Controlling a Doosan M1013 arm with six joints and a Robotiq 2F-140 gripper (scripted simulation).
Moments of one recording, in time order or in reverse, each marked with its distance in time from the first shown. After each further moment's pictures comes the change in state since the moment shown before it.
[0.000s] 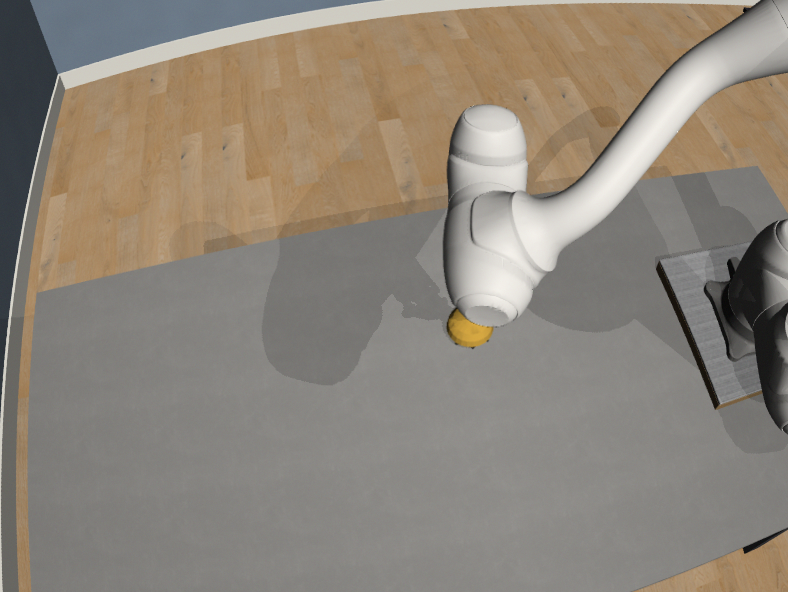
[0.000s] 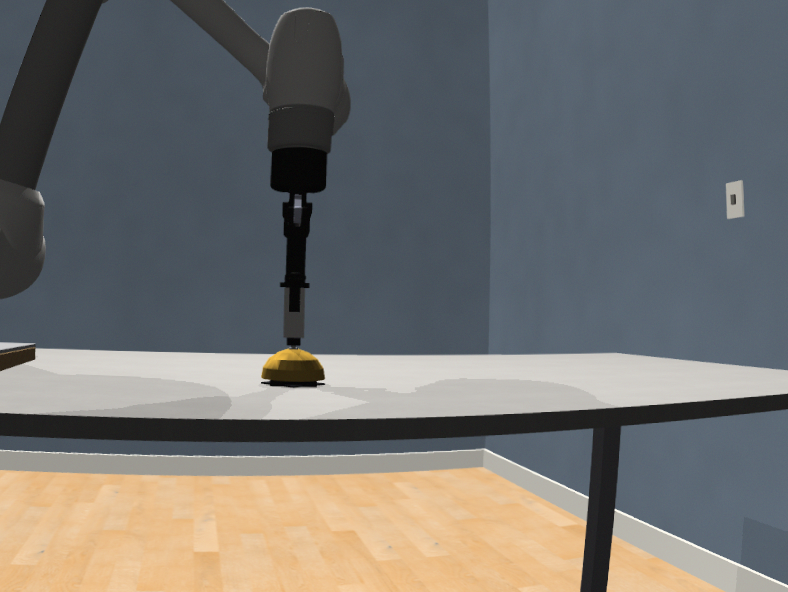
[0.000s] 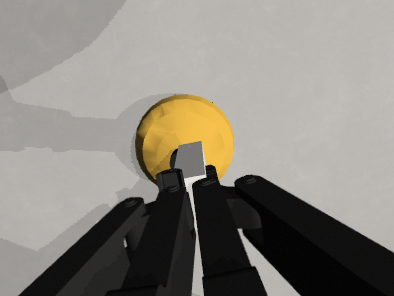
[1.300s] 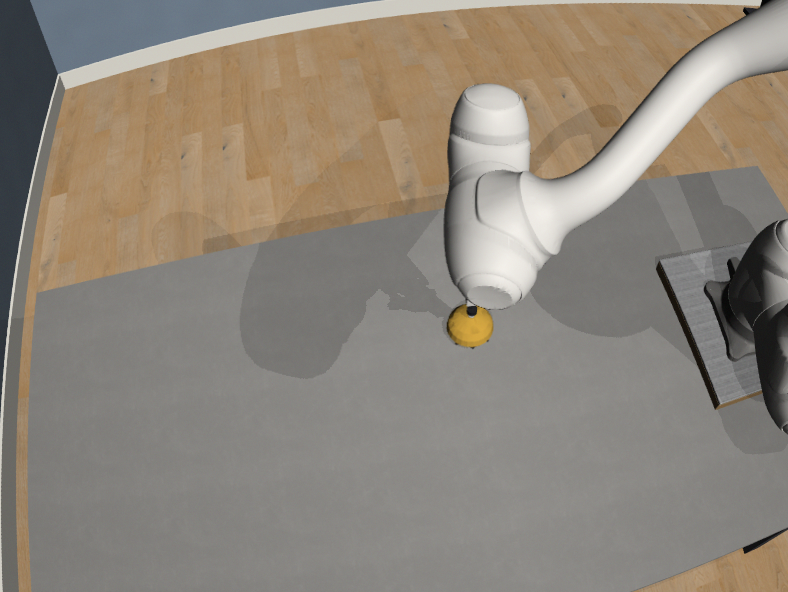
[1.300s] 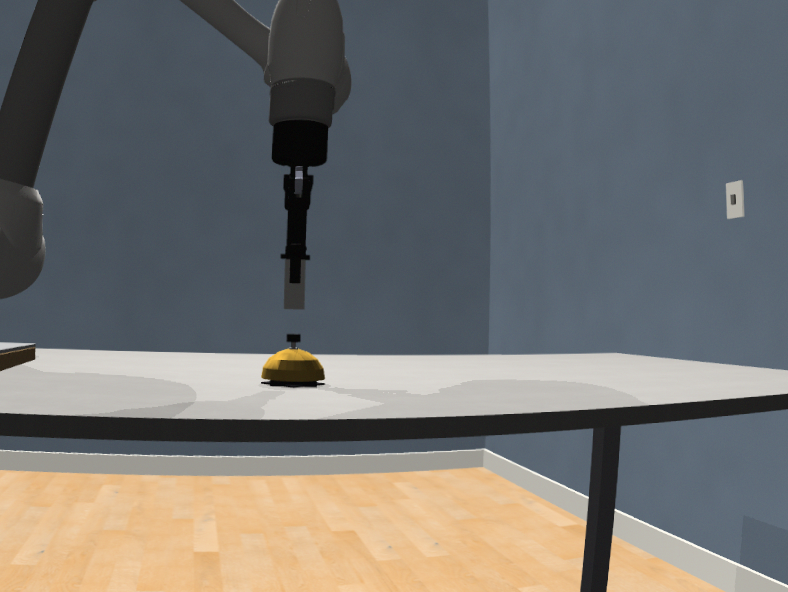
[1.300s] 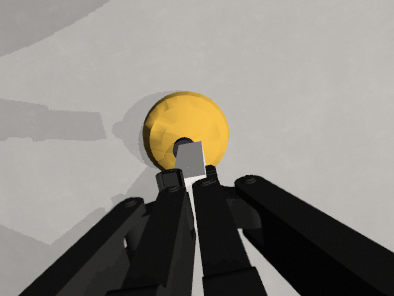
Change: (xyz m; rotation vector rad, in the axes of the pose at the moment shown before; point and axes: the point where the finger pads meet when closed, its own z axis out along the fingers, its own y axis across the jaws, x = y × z) arm 0.000 0.000 -0.037 0.000 0.001 0.000
